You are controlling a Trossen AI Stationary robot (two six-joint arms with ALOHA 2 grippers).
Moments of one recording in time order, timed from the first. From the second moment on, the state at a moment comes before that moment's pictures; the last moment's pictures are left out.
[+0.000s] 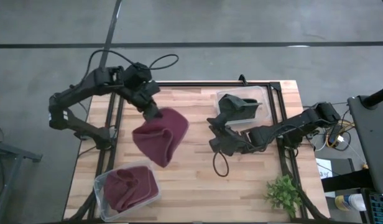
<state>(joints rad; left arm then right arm) 0.29 1.31 1.70 -1.25 0.41 -0.51 0.29 1.50 1.07 -0.26 0.94 -0.87</state>
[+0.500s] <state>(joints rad) 0.22 1.31 1.76 -1.57 0.46 -0.67 0.21 1.51 1.07 -0.26 0.83 -0.78</state>
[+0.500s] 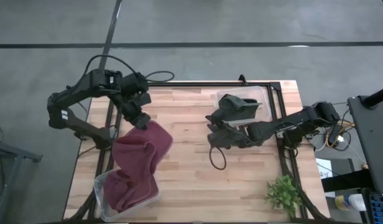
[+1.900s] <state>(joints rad) -0.31 1.32 1.31 -1.40 0.36 -0.84 0.15 1.51 1.05 -0.26 0.72 -0.76</state>
